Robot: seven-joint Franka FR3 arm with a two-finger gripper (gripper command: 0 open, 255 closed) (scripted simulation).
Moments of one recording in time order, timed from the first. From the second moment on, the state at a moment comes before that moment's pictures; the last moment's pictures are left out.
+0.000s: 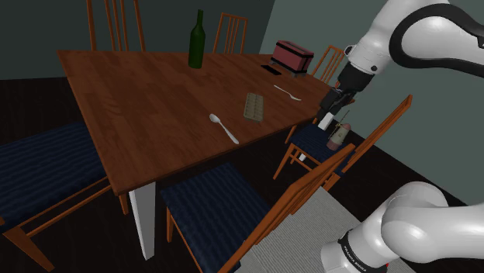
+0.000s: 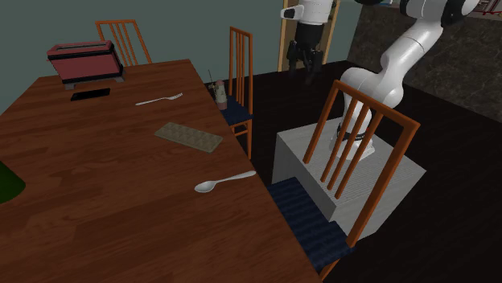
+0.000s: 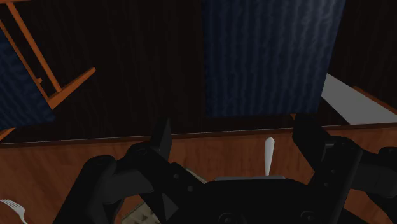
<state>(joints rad) 0.02 -0.80 -0.05 -2.44 -0.03 1.71 -0.02</state>
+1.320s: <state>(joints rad) 0.06 -0.19 0.13 -2.26 -0.11 2.18 0.21</state>
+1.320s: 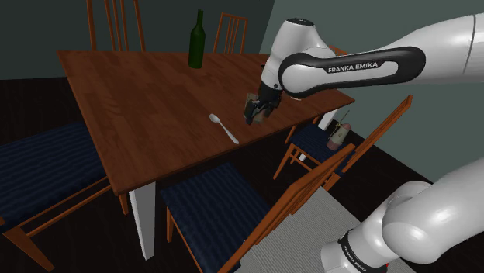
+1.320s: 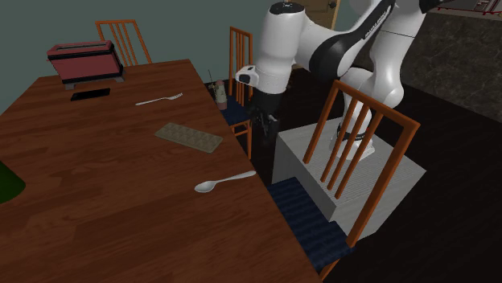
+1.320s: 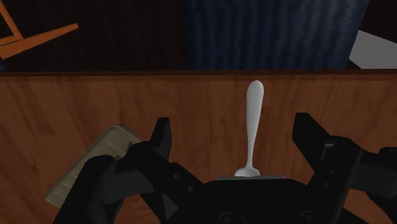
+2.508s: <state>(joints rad) 0.09 0.27 0.15 -1.99 -0.30 2.35 0.39</state>
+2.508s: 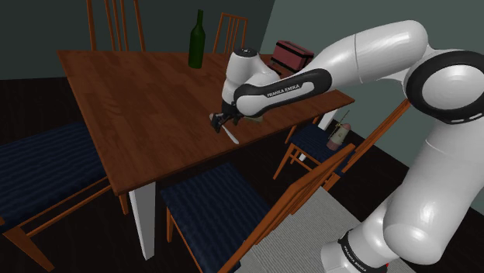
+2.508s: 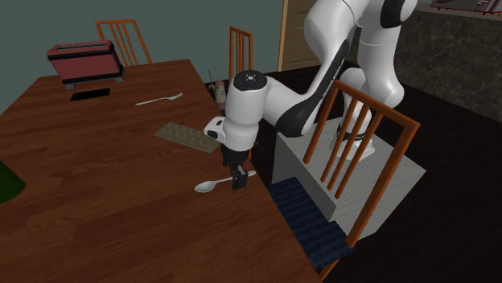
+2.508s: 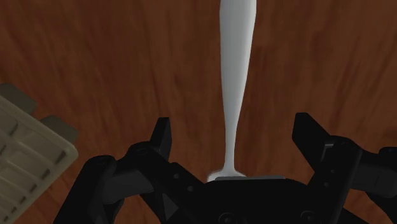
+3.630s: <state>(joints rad) 0.09 0.28 0.15 -1.99 -0.31 2.36 0.39</state>
